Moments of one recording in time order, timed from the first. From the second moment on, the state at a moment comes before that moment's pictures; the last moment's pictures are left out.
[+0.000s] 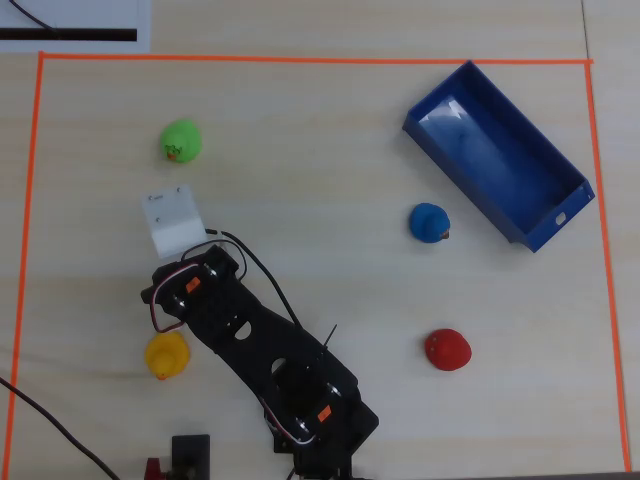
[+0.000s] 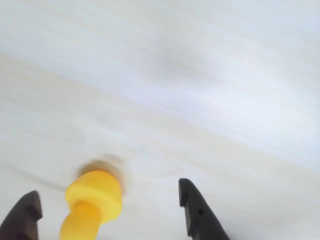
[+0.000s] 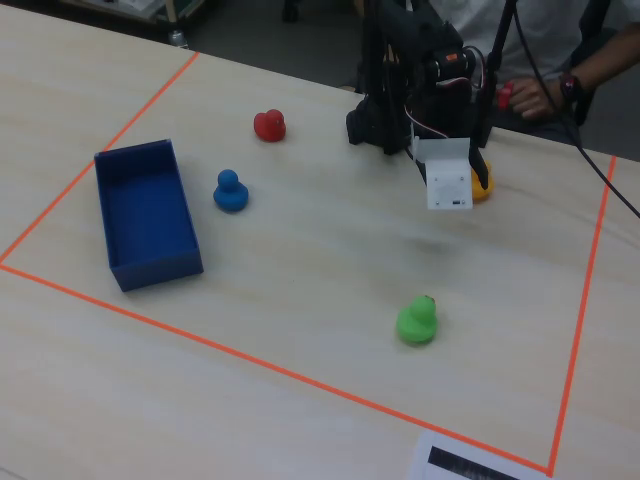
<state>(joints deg) -41.5 116.5 125.2 64.1 -62.0</state>
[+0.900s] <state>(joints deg) -52.5 124.9 136.3 62.2 -53.1</state>
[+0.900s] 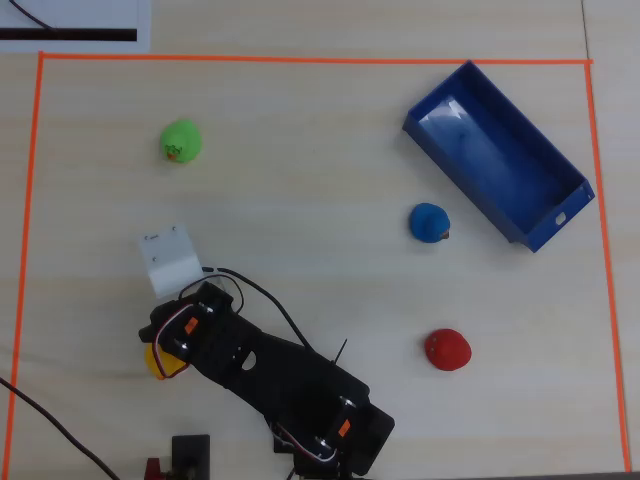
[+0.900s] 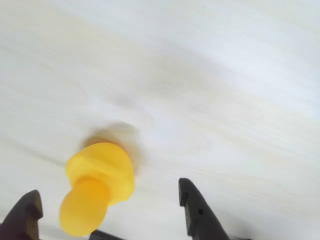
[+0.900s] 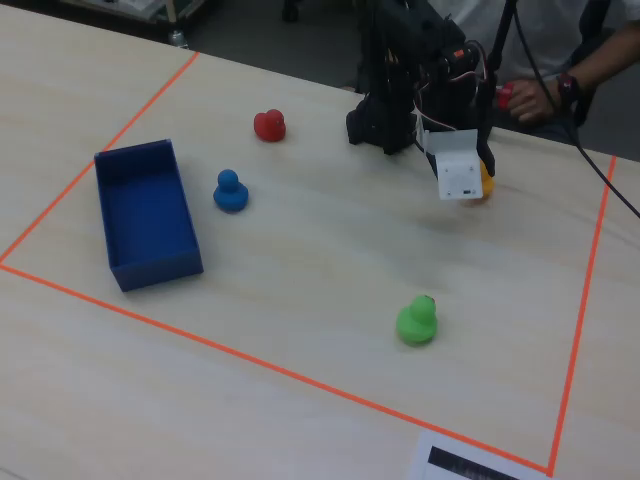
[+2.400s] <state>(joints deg) -62.7 122.7 150.3 50.4 -45.4</state>
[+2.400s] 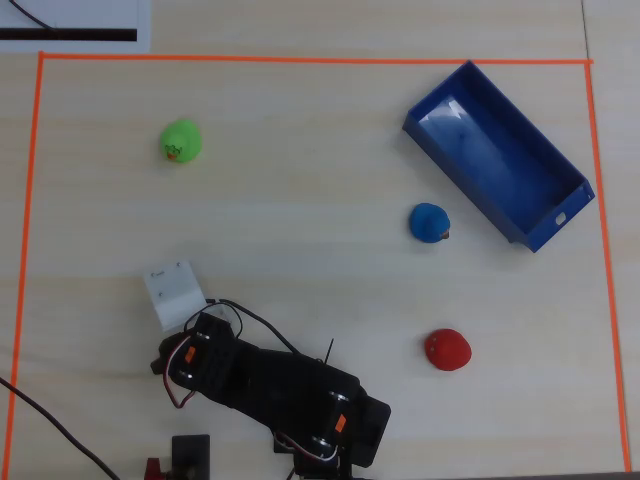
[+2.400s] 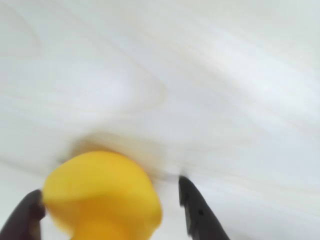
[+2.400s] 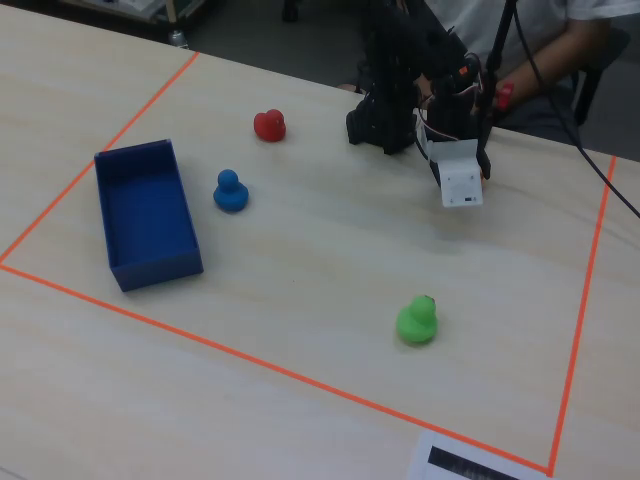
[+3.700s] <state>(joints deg) -25.2 142.7 128.8 73.2 -61.6</state>
